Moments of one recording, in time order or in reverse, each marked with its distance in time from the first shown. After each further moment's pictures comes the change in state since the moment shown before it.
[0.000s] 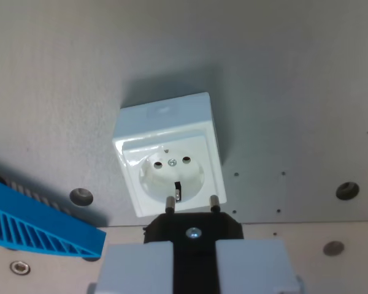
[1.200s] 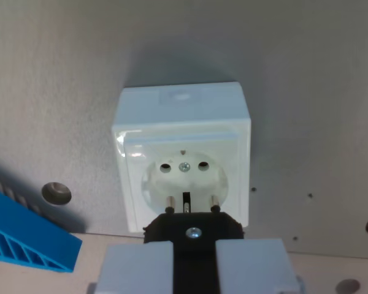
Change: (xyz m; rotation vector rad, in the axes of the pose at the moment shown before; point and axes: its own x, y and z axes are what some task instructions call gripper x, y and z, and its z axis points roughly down) arm -0.023 -0.010 0.049 0.001 -0.010 -0.139
